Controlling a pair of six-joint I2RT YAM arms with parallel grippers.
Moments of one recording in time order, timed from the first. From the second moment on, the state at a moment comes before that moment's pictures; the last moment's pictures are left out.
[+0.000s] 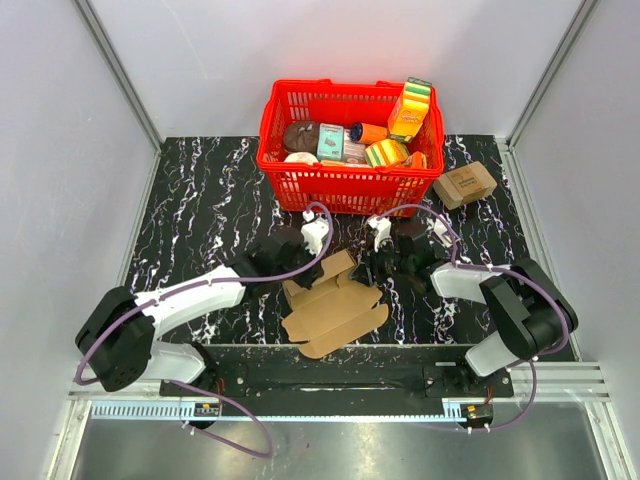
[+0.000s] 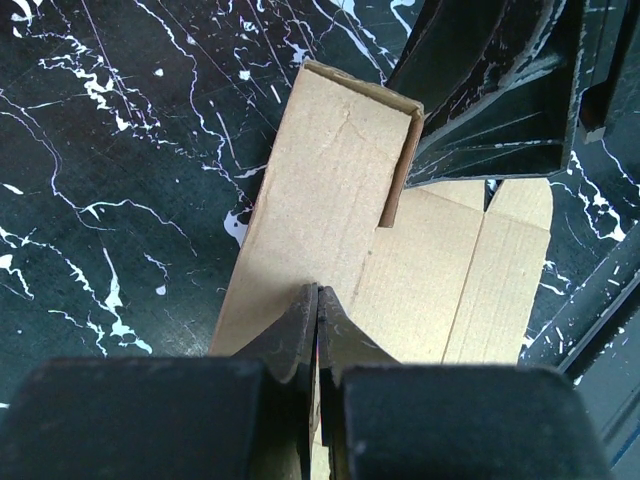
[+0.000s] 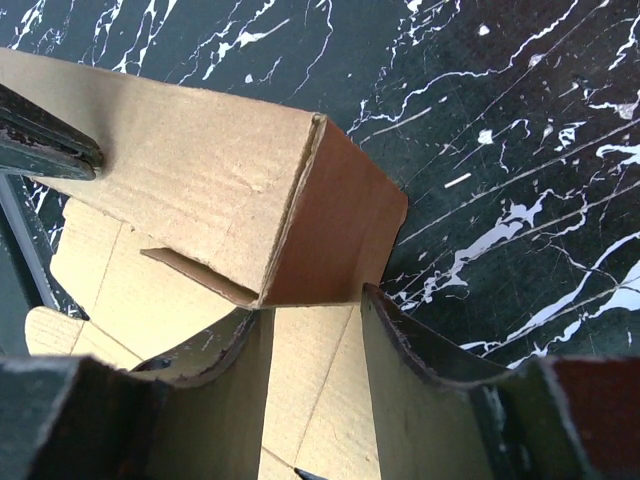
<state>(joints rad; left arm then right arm) -0.80 1.32 0.75 -0.09 0.09 -0.18 0.50 1.53 0.57 0.36 -0.57 0.15</state>
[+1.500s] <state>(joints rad) -0.81 1.33 0.79 -0.14 0.09 -0.17 0.50 1.71 0.54 0.74 -0.70 0.15</state>
